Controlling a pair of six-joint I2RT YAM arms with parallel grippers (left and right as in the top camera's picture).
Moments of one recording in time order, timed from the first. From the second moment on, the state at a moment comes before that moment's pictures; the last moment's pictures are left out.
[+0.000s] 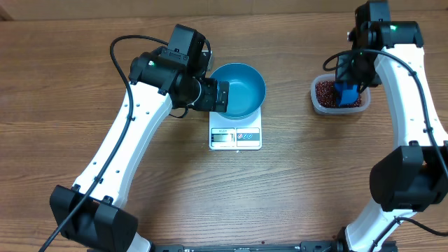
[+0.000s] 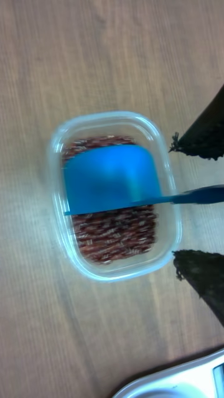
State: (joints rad) left arm -0.38 1.72 1.69 -1.18 0.18 -0.28; right arm -0.02 1.93 1.88 -1.27 0.11 0.14
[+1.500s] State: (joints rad) left arm -0.39 1.72 1.69 -1.15 0.16 -0.28; right arm -0.02 1.93 1.71 -1.11 0.16 0.15
